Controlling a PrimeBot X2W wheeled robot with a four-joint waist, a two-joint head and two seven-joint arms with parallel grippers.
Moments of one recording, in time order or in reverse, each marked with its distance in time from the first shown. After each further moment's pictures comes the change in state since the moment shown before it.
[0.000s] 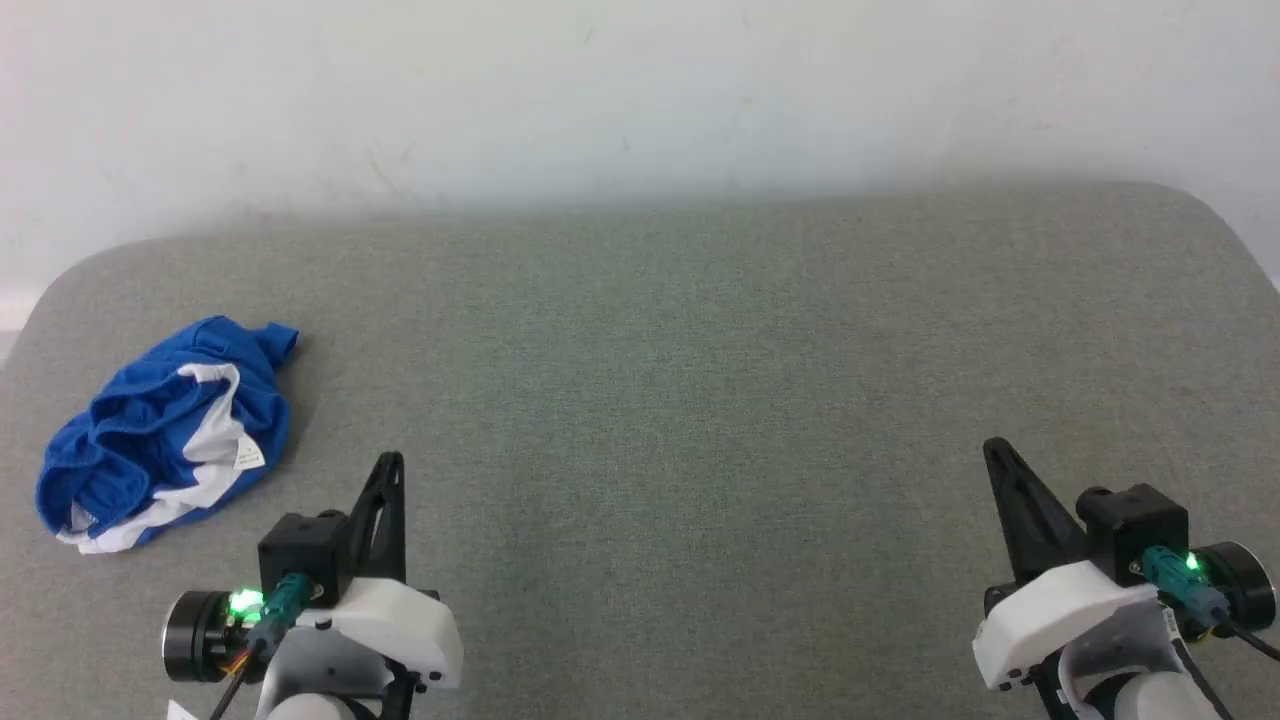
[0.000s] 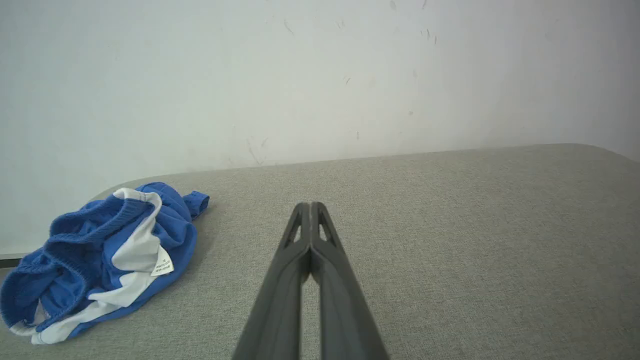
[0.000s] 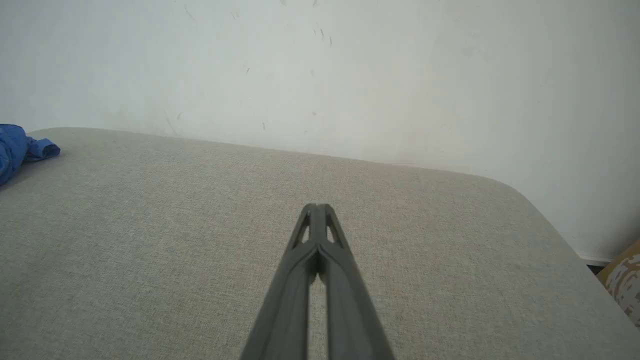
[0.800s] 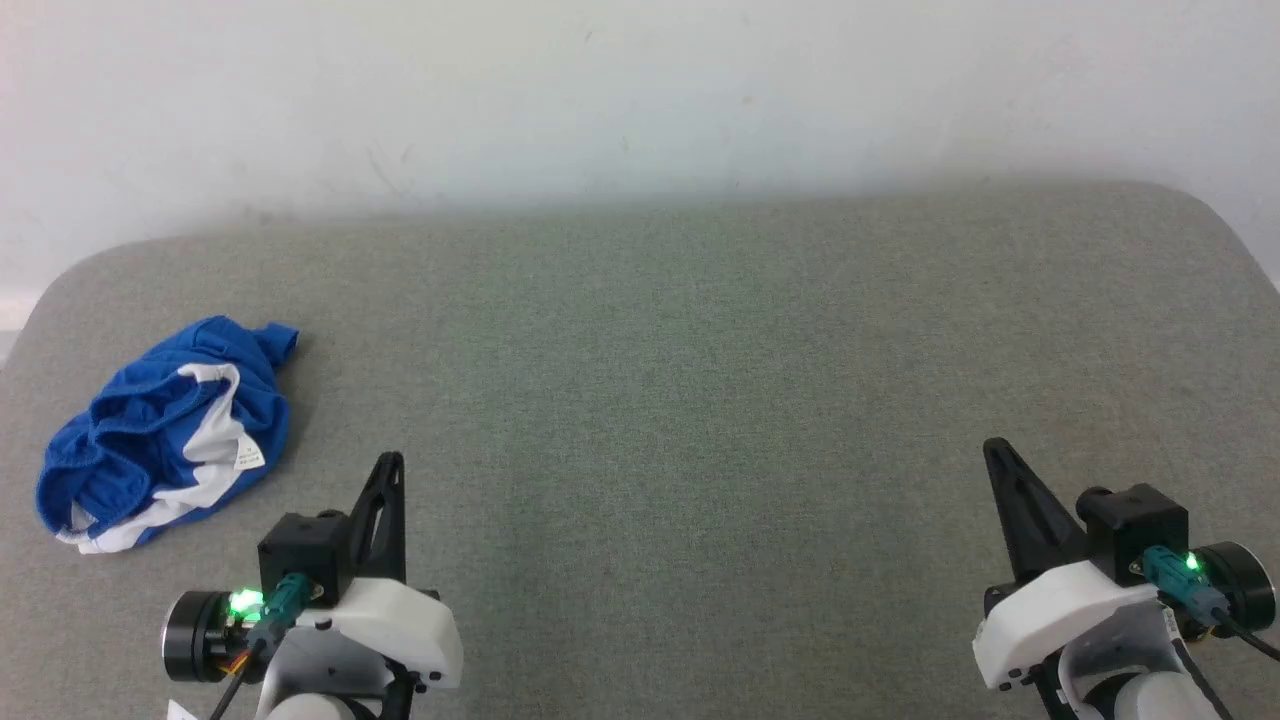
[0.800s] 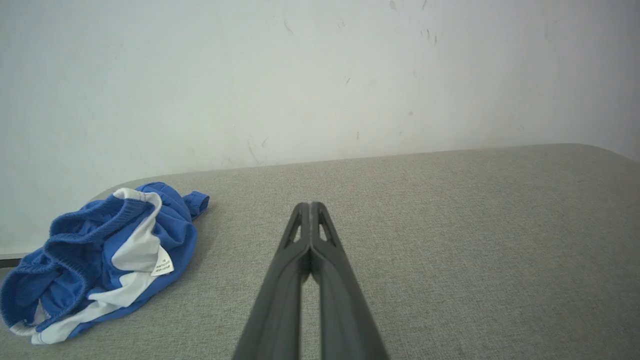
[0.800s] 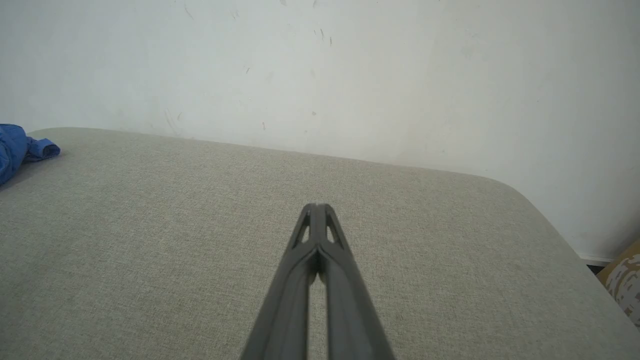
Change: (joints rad) left arm 0.000 0.000 0.000 0.000 0.000 0.000 0.000; right arm 0.000 0.000 0.000 0.000 0.000 0.000 0.000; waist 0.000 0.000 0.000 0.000
